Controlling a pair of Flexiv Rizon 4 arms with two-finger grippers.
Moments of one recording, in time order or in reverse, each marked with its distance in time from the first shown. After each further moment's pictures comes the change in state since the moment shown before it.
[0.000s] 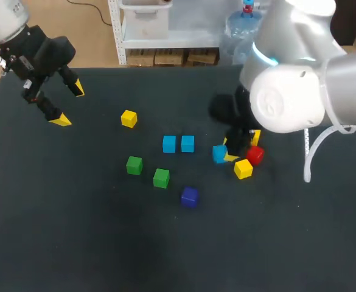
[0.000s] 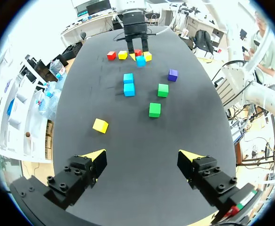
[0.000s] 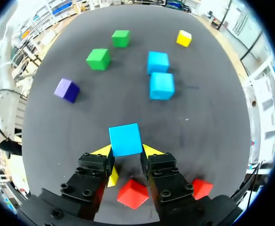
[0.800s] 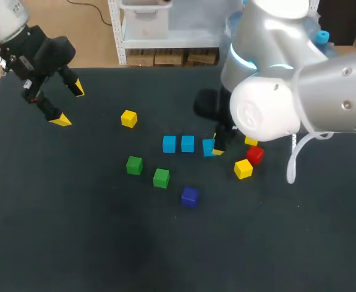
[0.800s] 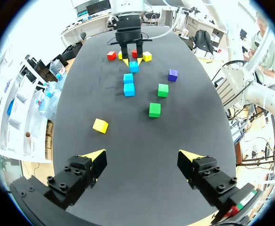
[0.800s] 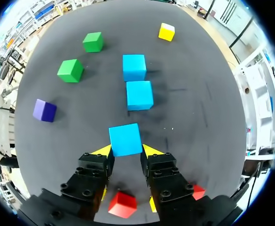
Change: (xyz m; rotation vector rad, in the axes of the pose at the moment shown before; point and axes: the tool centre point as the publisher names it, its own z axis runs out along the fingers) left arm 0.000 0.000 0.000 0.000 0.000 0.000; right arm -0.019 -0.023 0.013 0.068 0.060 0.105
